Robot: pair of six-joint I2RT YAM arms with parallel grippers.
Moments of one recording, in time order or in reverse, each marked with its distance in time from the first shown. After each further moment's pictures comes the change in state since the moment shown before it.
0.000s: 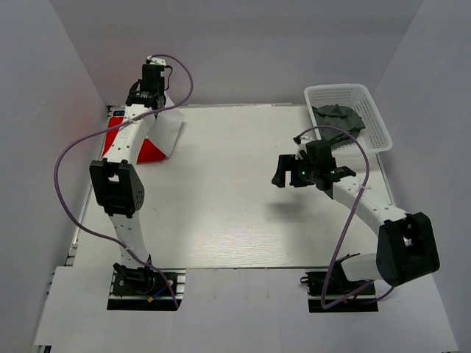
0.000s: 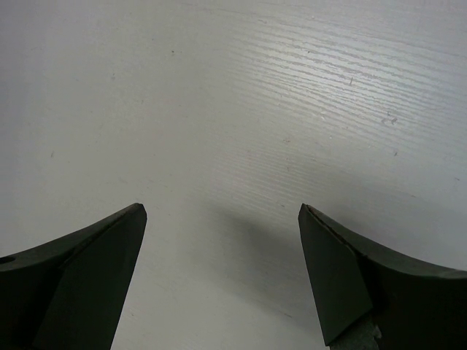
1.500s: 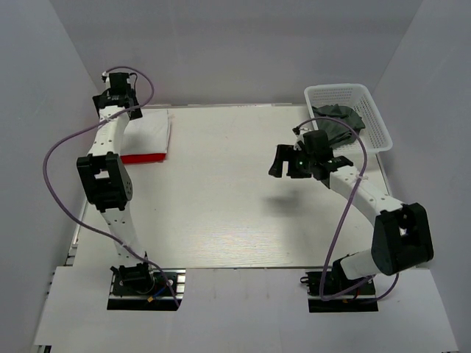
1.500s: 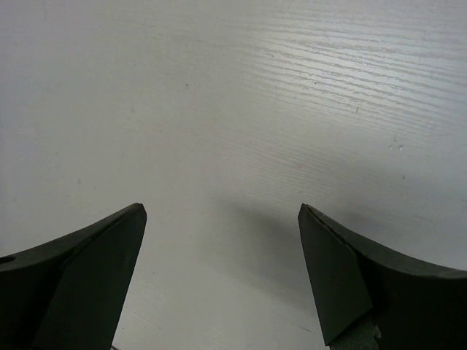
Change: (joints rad) left arm 0.239 0.133 0.008 -0.041 -0.076 -0.212; right arm 0.000 0.120 0.156 -0.061 0.003 0.063
